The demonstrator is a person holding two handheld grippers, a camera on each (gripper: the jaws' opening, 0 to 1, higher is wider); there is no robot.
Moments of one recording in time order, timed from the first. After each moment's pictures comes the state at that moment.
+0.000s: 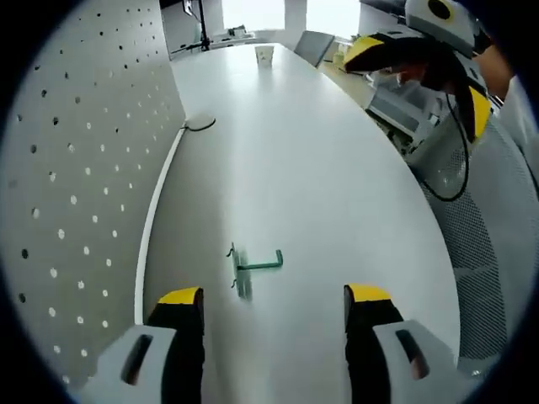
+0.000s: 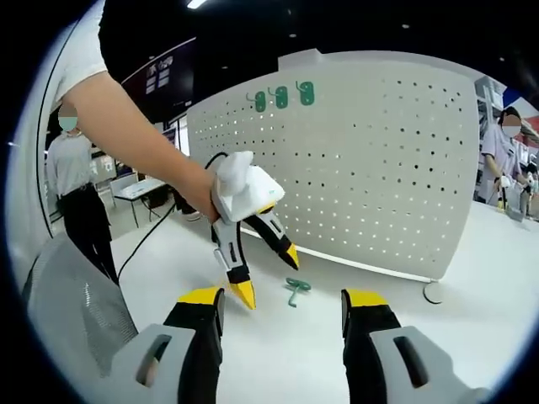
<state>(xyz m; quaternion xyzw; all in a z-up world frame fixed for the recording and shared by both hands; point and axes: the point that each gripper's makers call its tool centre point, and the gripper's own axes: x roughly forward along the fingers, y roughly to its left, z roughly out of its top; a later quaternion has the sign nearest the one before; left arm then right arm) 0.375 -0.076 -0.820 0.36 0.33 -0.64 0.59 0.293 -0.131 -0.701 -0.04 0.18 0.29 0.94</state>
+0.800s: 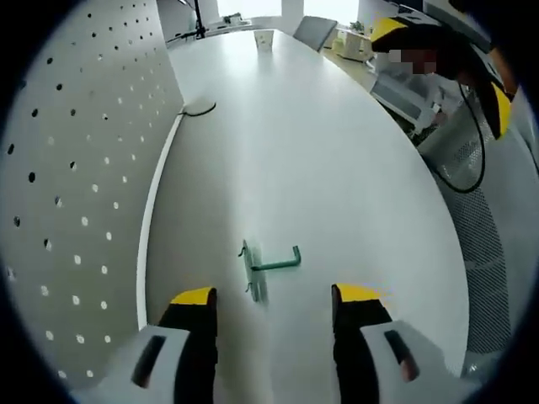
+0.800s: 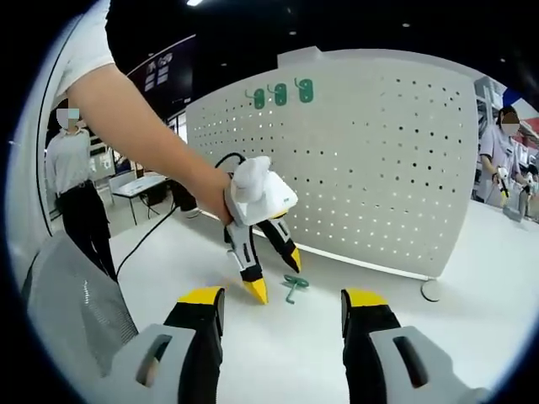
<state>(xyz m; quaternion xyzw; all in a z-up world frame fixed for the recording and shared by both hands) 0.389 -0.078 -0.831 0.38 0.34 -0.63 0.58 0.292 -0.134 -0.703 -0.05 0.19 0.28 0.94</state>
